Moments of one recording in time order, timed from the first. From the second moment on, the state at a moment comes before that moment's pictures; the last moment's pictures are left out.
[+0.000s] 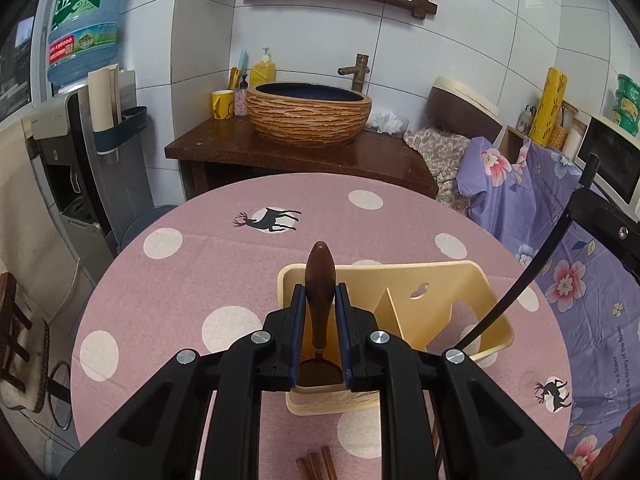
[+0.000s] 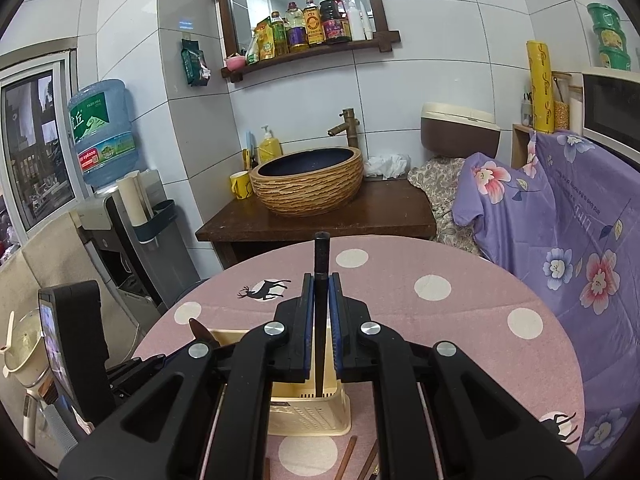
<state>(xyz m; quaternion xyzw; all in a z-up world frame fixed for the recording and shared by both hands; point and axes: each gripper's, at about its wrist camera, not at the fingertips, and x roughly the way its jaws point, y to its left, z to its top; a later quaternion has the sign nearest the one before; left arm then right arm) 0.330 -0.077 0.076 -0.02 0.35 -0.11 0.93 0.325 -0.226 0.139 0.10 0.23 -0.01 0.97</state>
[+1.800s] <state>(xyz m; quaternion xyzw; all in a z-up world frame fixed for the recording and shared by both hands) 0.180 -0.010 -0.041 -0.01 0.40 -0.08 0.91 0.235 -0.182 -0.060 -0.03 0.42 0.04 0.90</state>
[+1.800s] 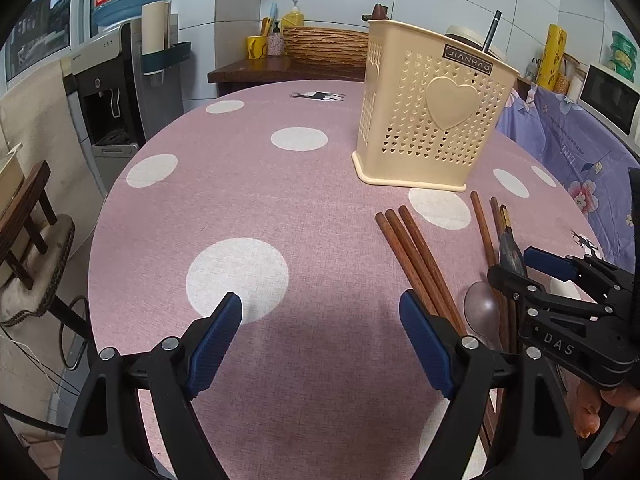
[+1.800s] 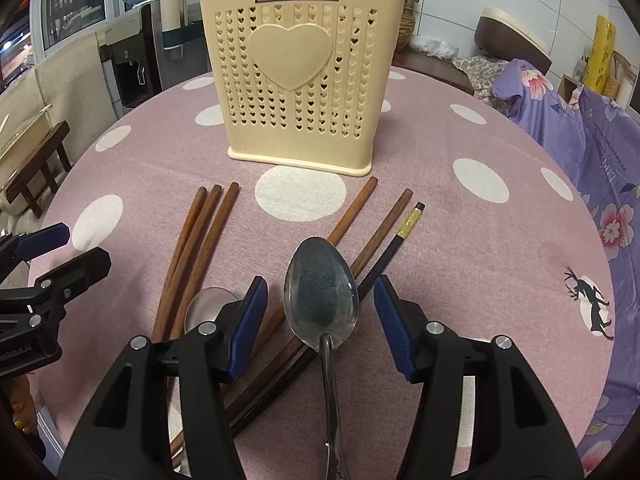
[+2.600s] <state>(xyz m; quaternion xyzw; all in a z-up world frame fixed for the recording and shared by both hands) 0.198 -0.043 -0.044 0.01 0.42 -0.11 0.90 0.196 -0.215 0.000 0.06 0.35 0.03 0.94</state>
